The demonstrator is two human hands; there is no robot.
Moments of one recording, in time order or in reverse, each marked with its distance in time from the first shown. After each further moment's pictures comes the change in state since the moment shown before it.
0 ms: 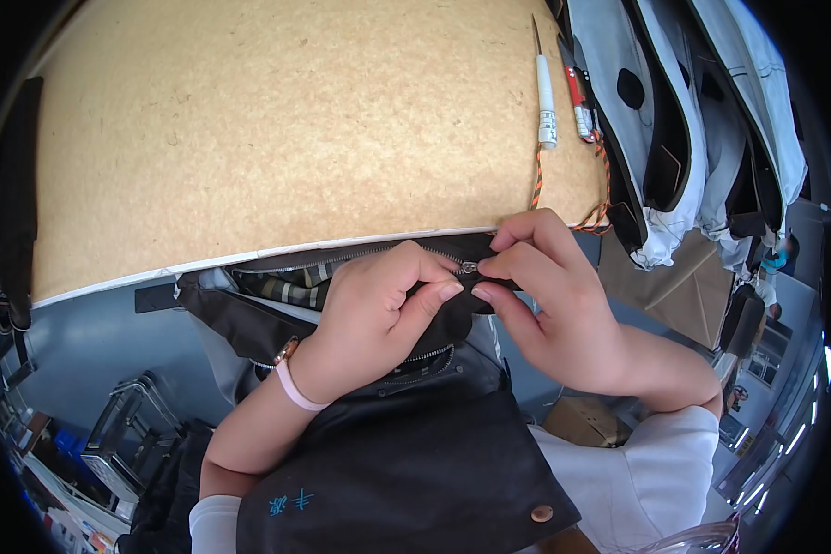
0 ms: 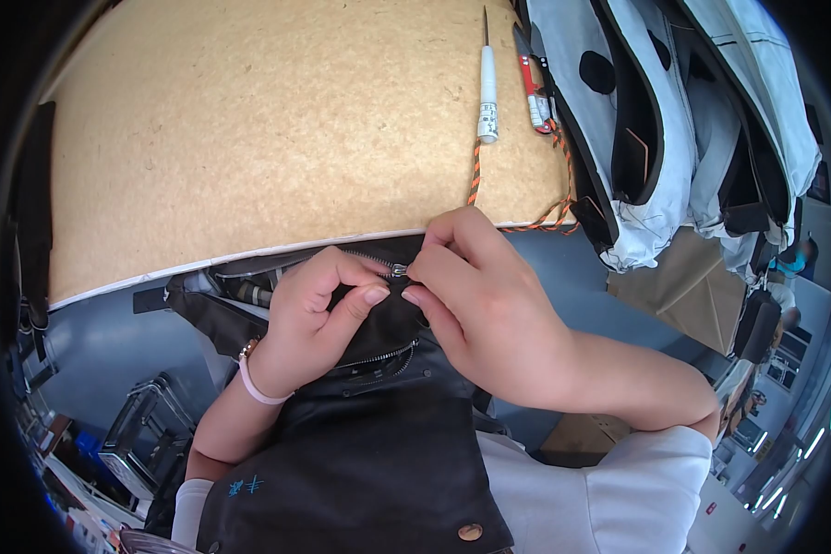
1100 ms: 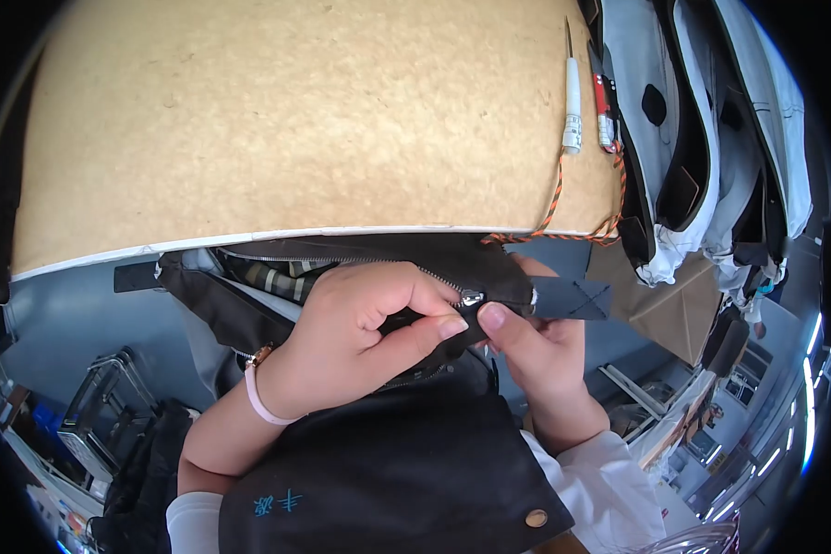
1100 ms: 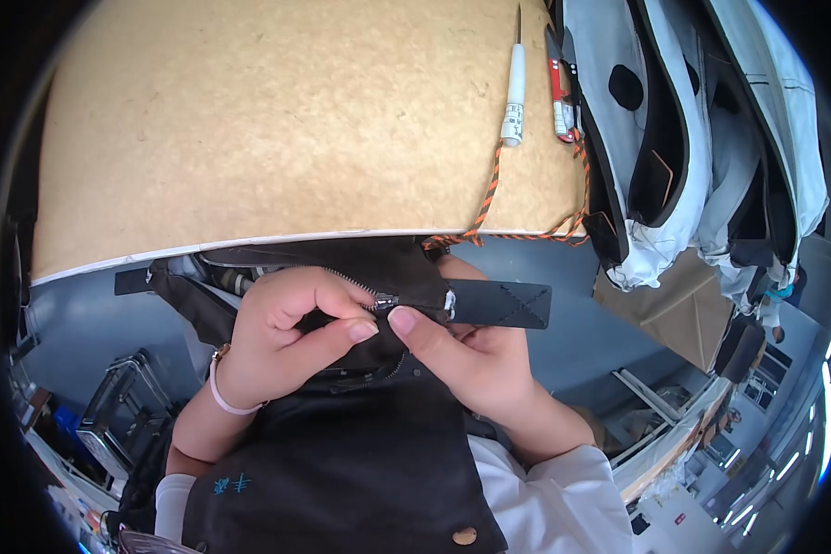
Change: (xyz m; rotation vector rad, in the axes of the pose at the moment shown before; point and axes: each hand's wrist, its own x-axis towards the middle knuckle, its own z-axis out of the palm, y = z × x) left_hand -0.010 0.014 -0.016 -0.229 -0.098 -0.108; right_hand -0.023 0.000 0.041 1.162 0.207 0.446
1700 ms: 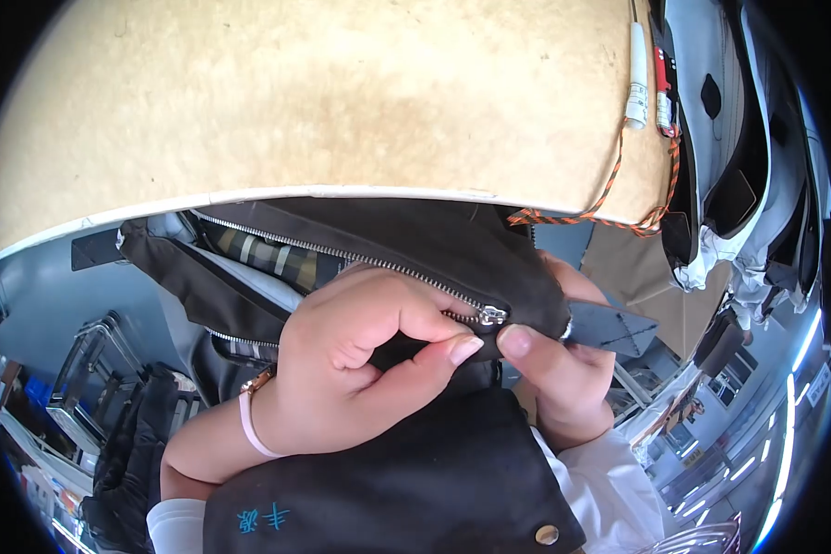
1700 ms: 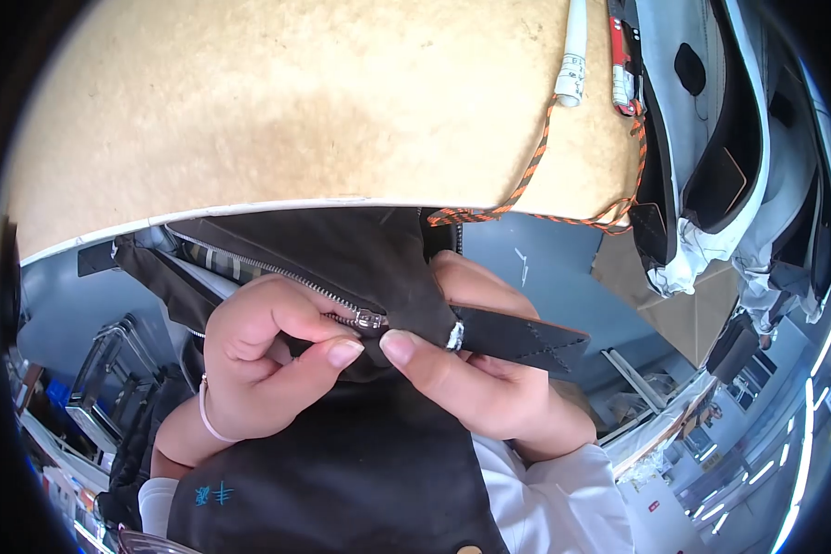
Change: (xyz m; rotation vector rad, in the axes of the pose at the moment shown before) left_hand -0.024 -0.004 0.012 -0.034 0.132 -0.042; right_hand 0.006 0.003 0.001 -0.237 -0.117 -0.092
